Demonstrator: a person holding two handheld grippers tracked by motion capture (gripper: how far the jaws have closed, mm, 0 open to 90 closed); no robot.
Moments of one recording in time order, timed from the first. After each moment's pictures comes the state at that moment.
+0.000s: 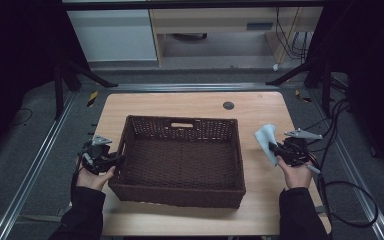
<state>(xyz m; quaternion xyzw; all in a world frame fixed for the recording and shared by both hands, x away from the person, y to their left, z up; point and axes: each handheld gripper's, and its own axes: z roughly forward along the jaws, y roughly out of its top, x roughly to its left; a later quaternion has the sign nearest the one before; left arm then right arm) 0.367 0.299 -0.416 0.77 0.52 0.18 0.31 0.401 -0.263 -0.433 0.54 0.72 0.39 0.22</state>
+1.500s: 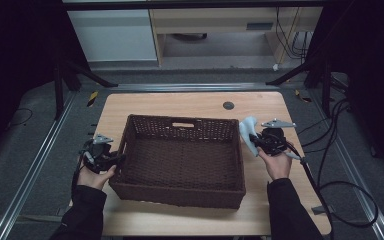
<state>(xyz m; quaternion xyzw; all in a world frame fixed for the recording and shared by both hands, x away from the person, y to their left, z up) 0.371 0.297 -0.416 0.78 0.52 0.18 0.31 0.438 -0.213 -0.437 0.49 0.75 0.39 0.21</state>
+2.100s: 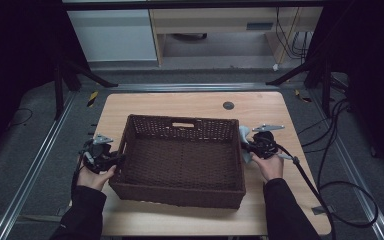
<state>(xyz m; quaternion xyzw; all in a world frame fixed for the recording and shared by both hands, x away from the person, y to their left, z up) 0.371 0.298 -0.417 0.78 0.52 0.18 0.31 0.448 -0.203 -0.465 0.47 0.78 0.40 0.14</state>
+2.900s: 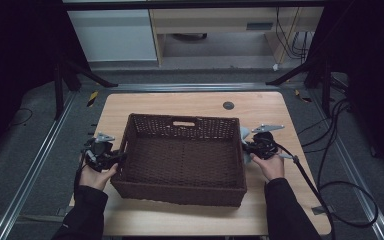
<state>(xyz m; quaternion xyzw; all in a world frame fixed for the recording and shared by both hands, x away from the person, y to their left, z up) 0.379 0.292 -0.416 0.78 0.52 0.18 0.31 0.450 -0.202 -0.472 0.44 0.80 0.39 0.11</state>
